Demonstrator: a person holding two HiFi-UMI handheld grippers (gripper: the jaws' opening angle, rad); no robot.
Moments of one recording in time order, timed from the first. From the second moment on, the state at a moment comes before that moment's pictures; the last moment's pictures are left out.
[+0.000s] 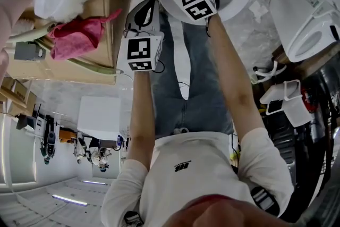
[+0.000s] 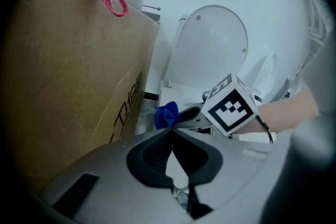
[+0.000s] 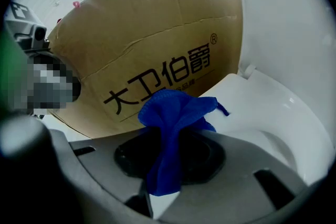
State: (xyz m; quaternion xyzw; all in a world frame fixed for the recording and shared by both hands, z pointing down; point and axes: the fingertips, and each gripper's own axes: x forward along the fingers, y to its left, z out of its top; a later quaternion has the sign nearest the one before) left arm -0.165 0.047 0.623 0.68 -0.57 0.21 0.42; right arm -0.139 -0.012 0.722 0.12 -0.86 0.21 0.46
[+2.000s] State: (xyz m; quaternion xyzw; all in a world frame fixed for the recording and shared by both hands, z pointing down) left arm -0.095 -0.071 0.608 0.73 -0.54 0.20 0.37; right arm -0.042 -0.157 0.709 0.25 -0.86 0.20 0.40
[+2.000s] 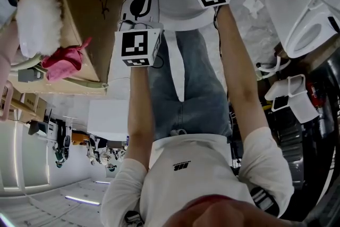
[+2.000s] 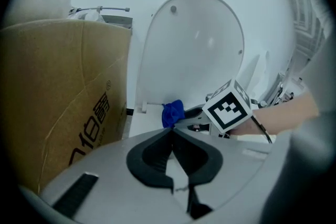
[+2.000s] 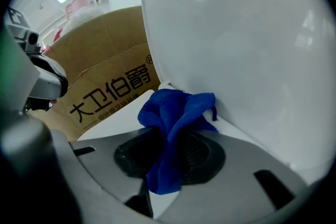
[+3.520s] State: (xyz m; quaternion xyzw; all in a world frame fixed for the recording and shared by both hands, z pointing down) left arm 0.029 -0.043 0.583 0.82 -0.42 0.22 0.32; right arm 0.153 -0.091 0.722 0.42 -0.77 0.29 0.39
